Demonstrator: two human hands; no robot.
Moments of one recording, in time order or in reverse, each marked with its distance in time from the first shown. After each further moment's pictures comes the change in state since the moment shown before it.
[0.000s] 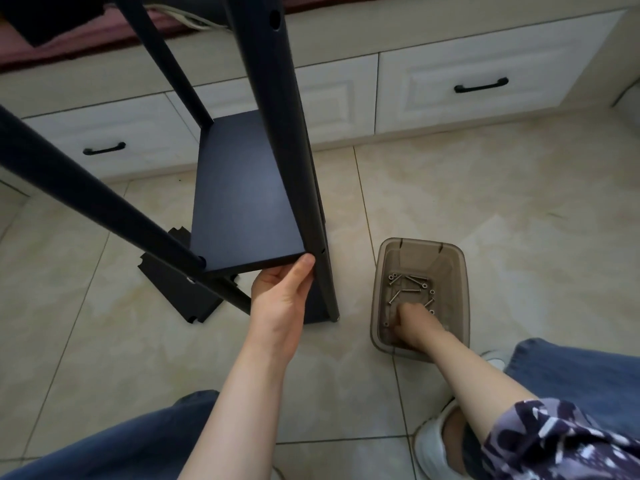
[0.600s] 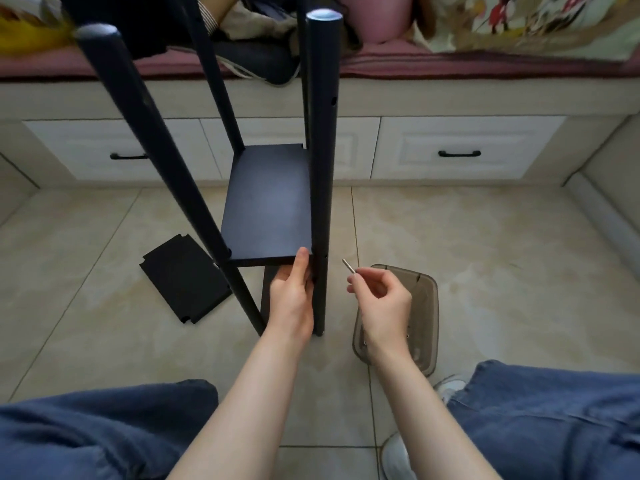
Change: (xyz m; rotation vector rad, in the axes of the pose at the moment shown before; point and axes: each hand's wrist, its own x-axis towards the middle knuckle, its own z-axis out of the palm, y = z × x) left_hand -0.028 0.012 0.026 -0.163 0.117 -0.042; right_hand -0.153 -0.115 -0.072 1.323 0.671 -0.324
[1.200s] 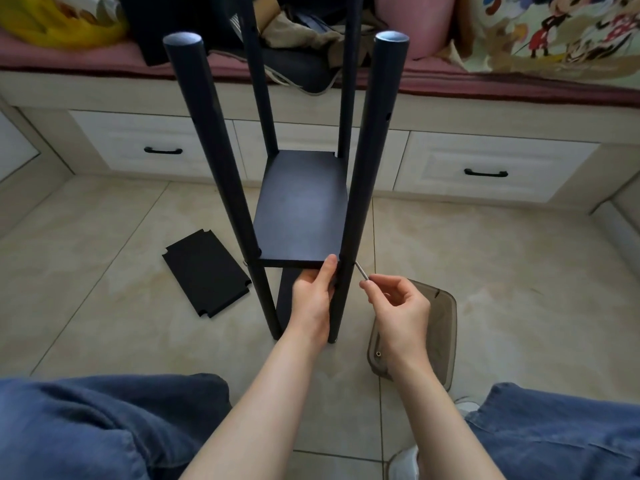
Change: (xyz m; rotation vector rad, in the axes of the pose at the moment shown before) left_hand 0.000 0.006 -0.008 0.034 -0.054 0.000; right_hand -0.006 -0.013 0.006 -0.060 -0.077 -0.021
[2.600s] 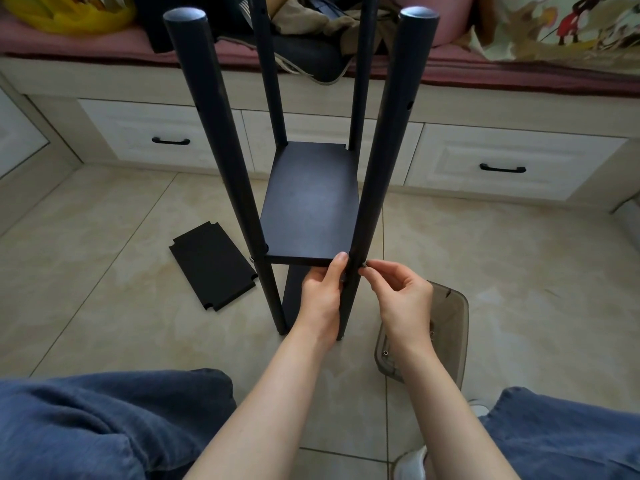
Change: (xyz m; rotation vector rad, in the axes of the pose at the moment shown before) left_hand 0.010 -0.010 -0.005 0.049 -0.039 0.029; right_hand 0.016 -0.006 0.012 -0.011 -0.112 -0.053
